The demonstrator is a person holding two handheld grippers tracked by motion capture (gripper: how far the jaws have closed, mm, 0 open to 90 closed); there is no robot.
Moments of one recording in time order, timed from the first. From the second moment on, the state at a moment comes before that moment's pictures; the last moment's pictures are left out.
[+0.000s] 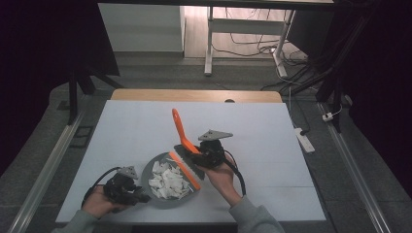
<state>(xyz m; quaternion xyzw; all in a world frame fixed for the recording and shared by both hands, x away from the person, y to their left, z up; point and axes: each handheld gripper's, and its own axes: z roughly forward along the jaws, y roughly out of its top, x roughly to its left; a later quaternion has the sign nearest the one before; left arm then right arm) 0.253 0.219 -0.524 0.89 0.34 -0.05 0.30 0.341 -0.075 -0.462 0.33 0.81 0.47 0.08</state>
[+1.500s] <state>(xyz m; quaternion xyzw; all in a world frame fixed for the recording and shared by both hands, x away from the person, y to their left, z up) 0.249 0.220 -0.518 0.86 0.36 0.00 0.35 0.332 -0.168 -0.463 0.32 0.81 0.47 0.12</state>
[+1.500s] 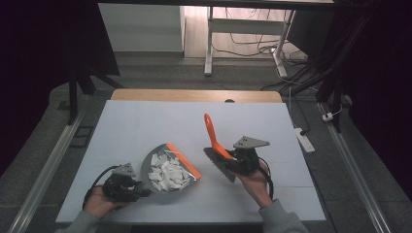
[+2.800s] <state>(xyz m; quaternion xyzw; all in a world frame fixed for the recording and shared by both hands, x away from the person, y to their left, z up) 0.247 0.220 -0.507 0.75 0.51 0.09 0.41 0.316 -0.242 -0.446 0.31 0.79 0.52 0.10</state>
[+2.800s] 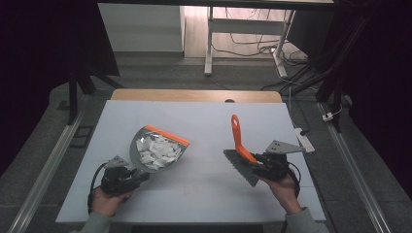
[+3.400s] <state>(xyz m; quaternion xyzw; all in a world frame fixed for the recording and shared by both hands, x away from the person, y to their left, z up) 0.245 0.224 -0.509 0.70 0.57 0.12 0.41 0.309 -0.239 -0.454 0.34 0.79 0.50 0.07</state>
